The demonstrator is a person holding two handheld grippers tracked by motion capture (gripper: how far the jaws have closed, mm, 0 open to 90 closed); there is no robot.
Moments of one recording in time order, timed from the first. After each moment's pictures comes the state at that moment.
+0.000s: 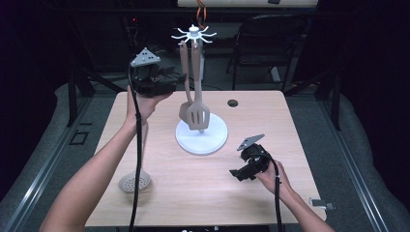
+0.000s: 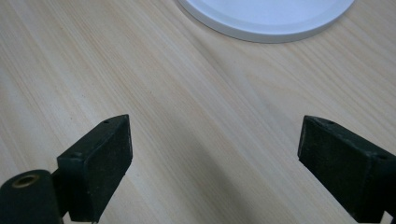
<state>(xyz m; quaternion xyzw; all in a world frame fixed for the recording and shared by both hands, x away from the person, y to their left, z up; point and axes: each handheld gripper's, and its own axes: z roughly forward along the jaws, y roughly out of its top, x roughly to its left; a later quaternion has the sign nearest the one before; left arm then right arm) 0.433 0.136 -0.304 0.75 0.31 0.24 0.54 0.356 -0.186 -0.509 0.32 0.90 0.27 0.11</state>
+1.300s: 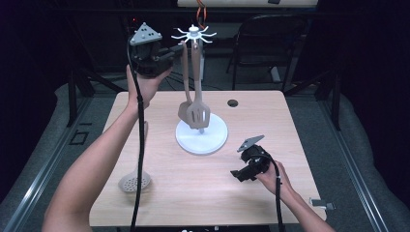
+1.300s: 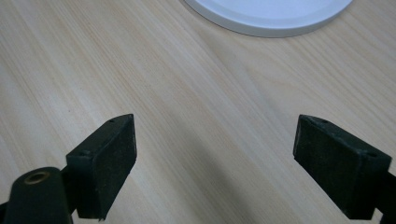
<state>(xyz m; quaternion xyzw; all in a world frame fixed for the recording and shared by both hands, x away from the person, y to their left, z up) 0.439 0.122 -0.260 0.73 0.28 0.29 0.55 0.354 -0.188 -0.509 0.32 0.90 0.26 0.11</state>
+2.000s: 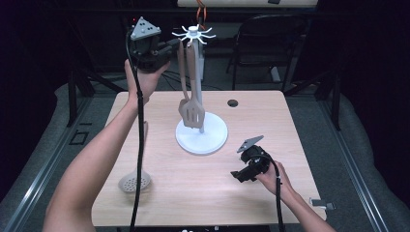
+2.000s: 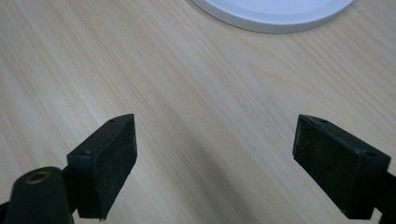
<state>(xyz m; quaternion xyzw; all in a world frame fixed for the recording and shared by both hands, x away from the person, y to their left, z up) 0.448 0.125 -0.252 0.72 0.31 0.32 0.54 0.353 -0.187 -0.513 0.32 0.90 0.27 0.11</state>
